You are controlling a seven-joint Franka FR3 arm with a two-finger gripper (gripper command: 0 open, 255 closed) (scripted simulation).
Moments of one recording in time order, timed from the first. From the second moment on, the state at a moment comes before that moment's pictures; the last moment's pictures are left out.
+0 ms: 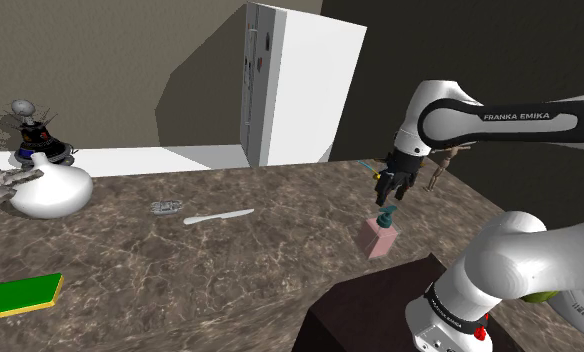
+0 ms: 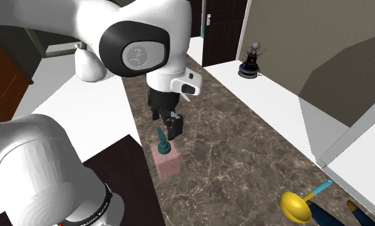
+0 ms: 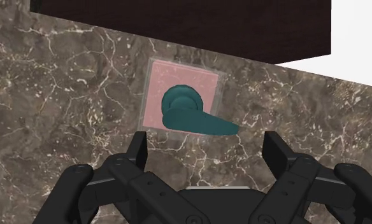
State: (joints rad) arm -0.06 -0.82 -0.14 -2.83 -0.02 1.90 0.03
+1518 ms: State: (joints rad) arm -0.05 -0.79 -0.15 -2.92 -0.02 2.02 0.02
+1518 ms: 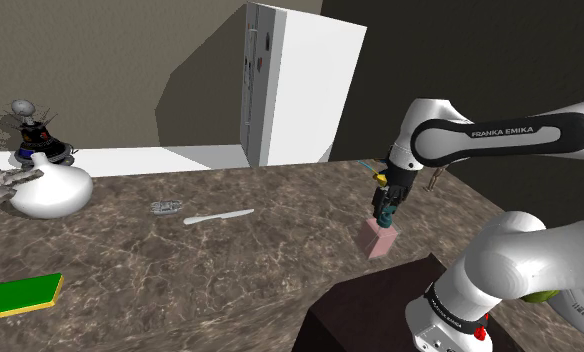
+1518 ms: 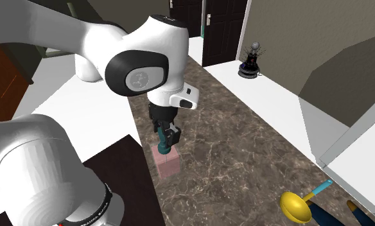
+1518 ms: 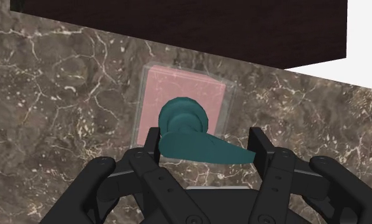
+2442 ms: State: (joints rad) arm -0.05 -0.86 -0.14 -2.79 -0.02 1.83 0.04
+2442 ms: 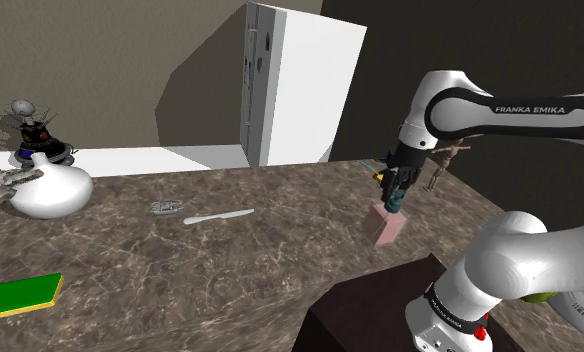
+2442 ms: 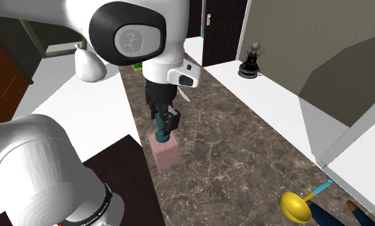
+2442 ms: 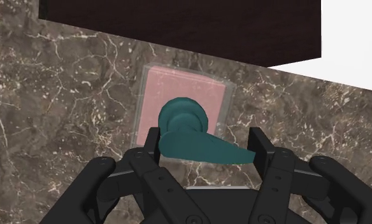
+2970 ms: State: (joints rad) arm -0.05 -0.88 -0.12 -2.69 -0.01 1.71 0.05
